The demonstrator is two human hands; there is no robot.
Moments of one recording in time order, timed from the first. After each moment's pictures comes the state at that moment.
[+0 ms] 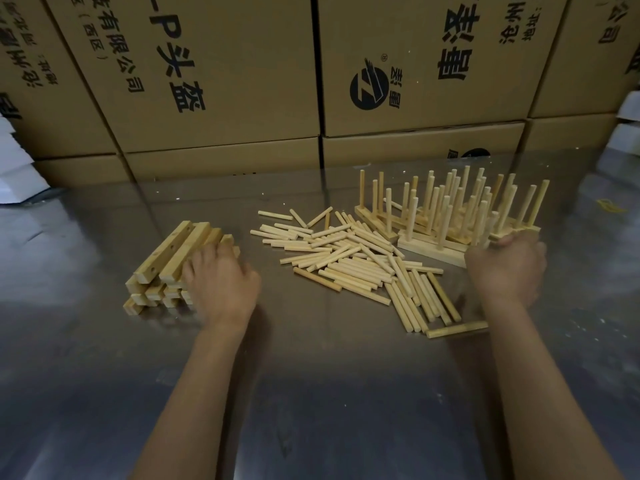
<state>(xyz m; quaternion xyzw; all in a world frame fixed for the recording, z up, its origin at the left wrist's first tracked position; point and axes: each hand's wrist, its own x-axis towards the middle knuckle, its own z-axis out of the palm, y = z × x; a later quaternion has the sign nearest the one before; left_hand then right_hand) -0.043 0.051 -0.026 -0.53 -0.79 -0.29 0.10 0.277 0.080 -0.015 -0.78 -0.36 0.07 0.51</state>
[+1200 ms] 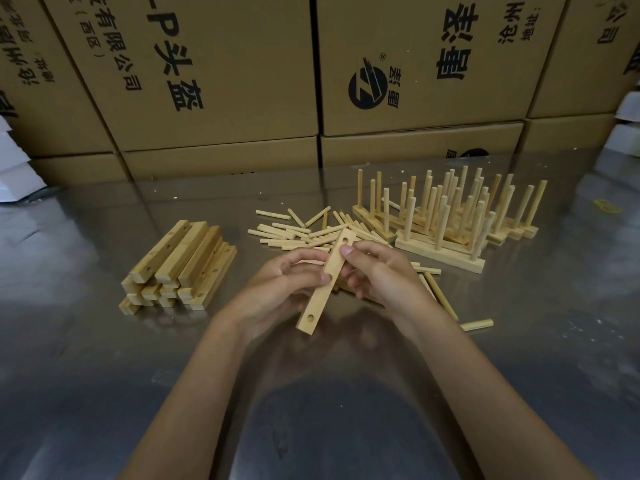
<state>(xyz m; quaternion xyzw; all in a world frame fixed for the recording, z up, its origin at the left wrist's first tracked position) 0.000 0.041 -0.011 -0.51 -0.47 -0.43 -0.57 0.179 0.054 -0.008 -0.46 -0.51 0.57 0.46</state>
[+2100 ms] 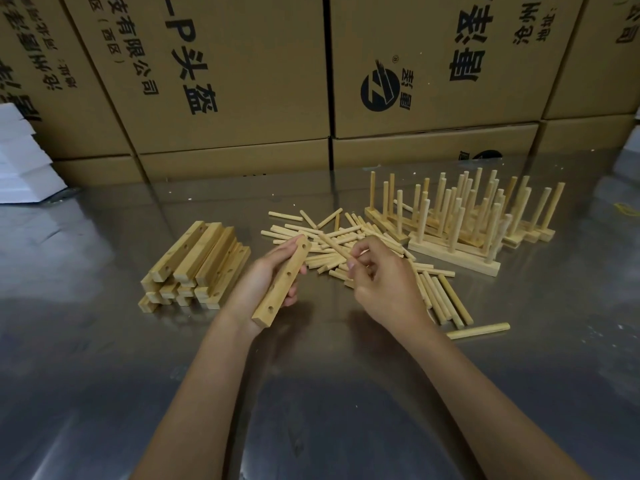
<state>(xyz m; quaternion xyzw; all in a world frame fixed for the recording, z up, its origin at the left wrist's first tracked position) -0.031 0.055 -0.018 -0.40 -0.47 -0.52 -0.60 0.159 0.058 -0.031 -0.51 -0.70 0.20 0.45</state>
